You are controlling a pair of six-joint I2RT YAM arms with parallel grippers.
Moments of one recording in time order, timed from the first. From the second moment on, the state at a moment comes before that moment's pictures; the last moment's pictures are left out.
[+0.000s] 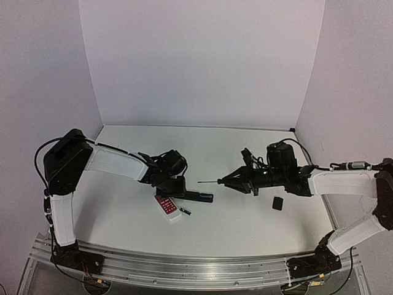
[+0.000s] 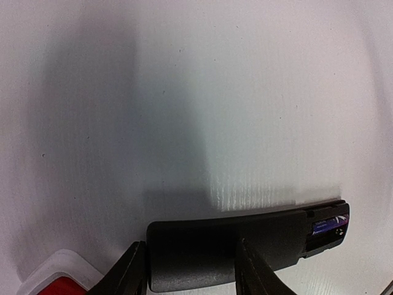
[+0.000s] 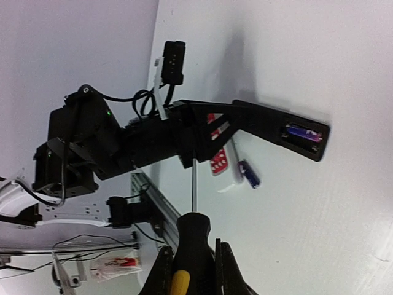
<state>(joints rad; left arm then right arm) -0.89 1.98 1.22 -0.30 -0.08 -0.82 0.66 1.41 0.71 0.20 -0.59 1.06</state>
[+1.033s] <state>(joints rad) -0.95 1.88 1.15 -0.33 0.11 -0.71 0.68 1.28 0.73 -0.33 -0.29 0.74</state>
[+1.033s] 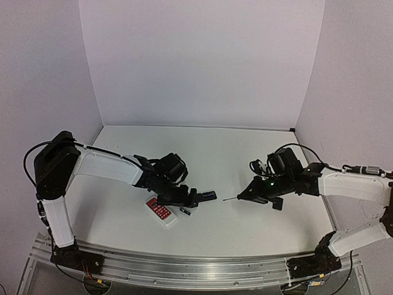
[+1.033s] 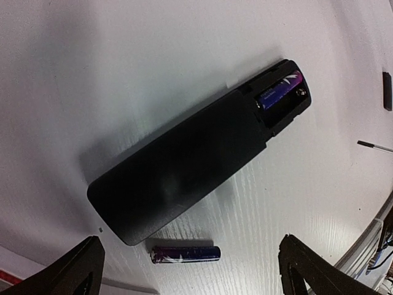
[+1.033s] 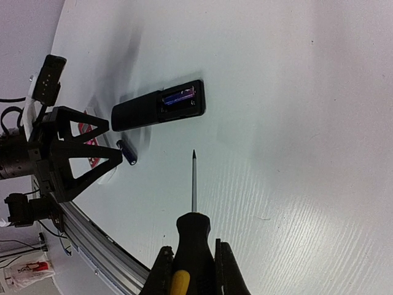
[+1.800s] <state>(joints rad) -0.82 2.04 1.32 -0.29 0.39 -0.38 0.68 1.23 0.72 -0.31 -0.29 0.78</state>
